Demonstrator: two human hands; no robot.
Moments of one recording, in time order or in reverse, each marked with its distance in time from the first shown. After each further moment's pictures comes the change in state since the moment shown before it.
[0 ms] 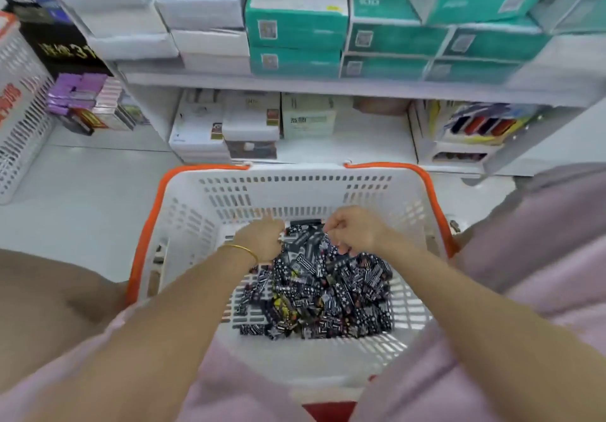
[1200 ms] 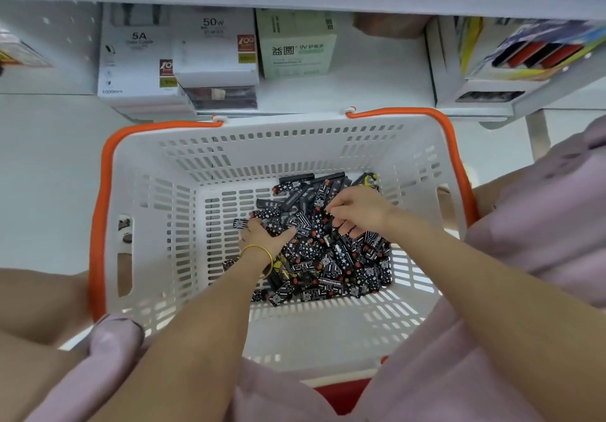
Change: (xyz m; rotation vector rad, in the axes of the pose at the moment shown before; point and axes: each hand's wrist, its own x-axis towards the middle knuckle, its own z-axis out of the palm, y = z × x) left_hand 0.052 -0.004 0.128 -0.804 -0.061 -0.592; right_hand 0.036 0.039 0.021 0.210 -0.105 0.257
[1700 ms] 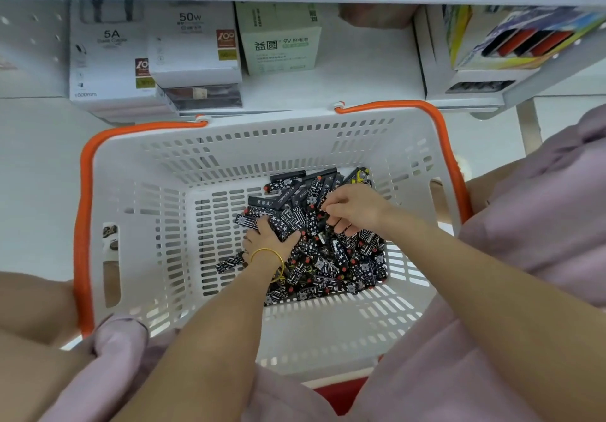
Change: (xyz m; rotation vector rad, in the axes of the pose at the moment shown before) left_hand -0.009 0.008 0.026 0.197 -0.003 0.062; right_hand -0.001 0.004 -0.002 0.064 0.008 0.015
